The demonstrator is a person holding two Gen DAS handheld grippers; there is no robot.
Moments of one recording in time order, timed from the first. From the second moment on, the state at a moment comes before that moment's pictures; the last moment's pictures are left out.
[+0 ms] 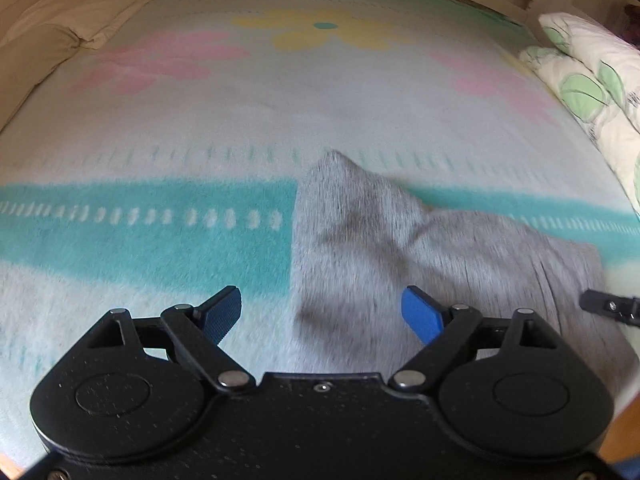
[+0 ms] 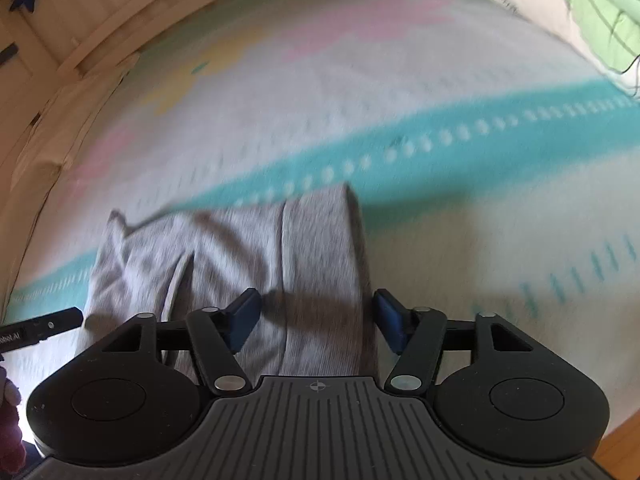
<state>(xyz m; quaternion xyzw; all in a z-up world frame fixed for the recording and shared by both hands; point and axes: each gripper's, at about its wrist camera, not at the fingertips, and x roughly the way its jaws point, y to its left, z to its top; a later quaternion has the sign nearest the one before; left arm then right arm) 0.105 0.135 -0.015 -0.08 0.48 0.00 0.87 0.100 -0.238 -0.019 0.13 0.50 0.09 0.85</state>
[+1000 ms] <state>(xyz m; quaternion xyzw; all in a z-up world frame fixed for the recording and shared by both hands) 0.123 0.137 -0.050 -0.18 0.48 -0.09 0.85 0.091 -0.216 -0.001 0.13 0.46 0.18 0.86</state>
